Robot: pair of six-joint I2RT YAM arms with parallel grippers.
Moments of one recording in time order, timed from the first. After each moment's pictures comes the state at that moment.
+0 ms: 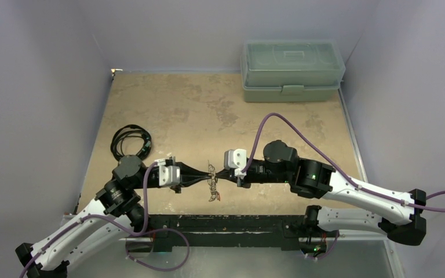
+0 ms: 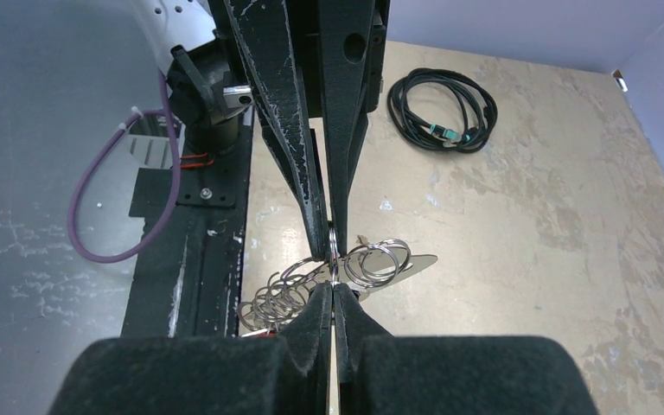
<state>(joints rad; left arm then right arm) -0.81 0.52 0.57 0.02 0.68 0.16 1.19 0.97 1.00 -0.31 -0.23 -0.28</state>
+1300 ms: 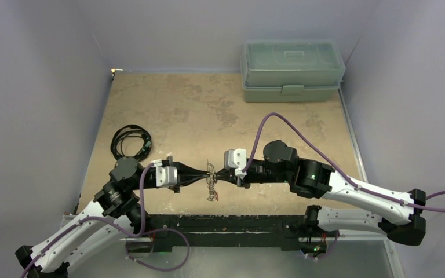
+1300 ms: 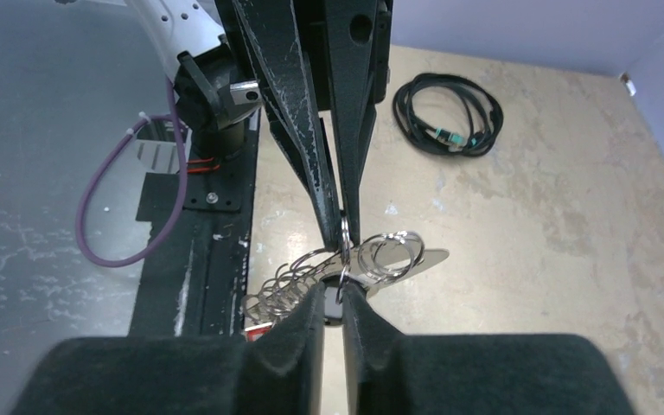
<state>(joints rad) -0.80 0.49 0.56 0.04 0.67 0.16 1.19 0.98 1.00 -0.29 -0.25 -0.27</state>
